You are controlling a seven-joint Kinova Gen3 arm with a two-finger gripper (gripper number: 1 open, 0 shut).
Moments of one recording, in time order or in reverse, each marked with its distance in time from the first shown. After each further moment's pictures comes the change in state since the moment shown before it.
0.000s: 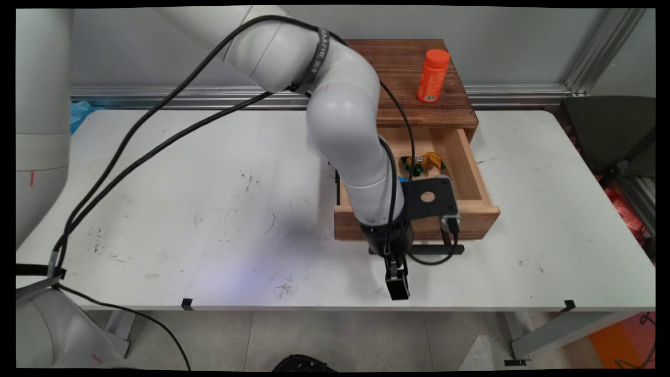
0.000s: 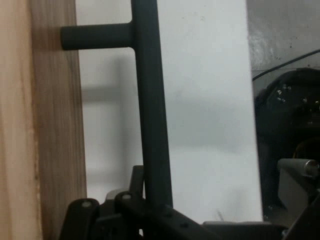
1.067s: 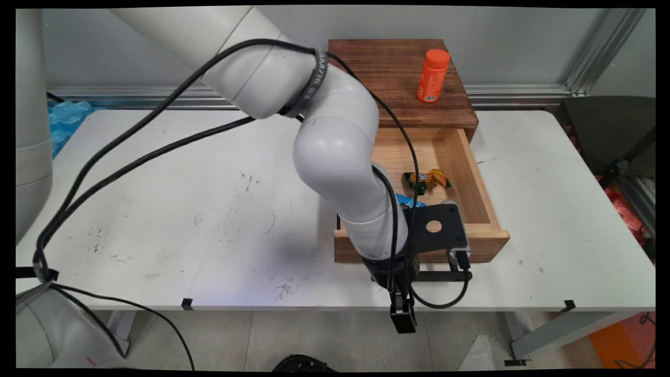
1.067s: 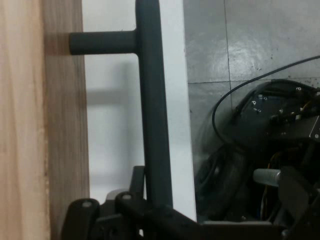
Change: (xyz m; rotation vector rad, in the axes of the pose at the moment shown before) arm 0.000 0.053 -0.003 0.005 0.030 -0.013
